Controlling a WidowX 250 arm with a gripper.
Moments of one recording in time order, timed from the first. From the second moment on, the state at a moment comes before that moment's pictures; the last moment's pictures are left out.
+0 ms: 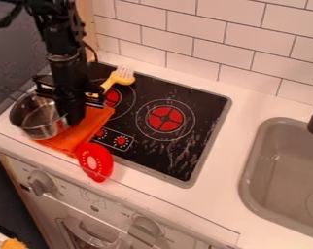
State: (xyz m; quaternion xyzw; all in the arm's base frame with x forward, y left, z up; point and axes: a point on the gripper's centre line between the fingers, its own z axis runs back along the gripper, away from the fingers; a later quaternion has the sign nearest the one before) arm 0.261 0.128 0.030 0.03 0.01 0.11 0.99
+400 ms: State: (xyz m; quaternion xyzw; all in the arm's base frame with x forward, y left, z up) arm 0.262 0.120 0.027 0.03 0.02 0.09 0.99
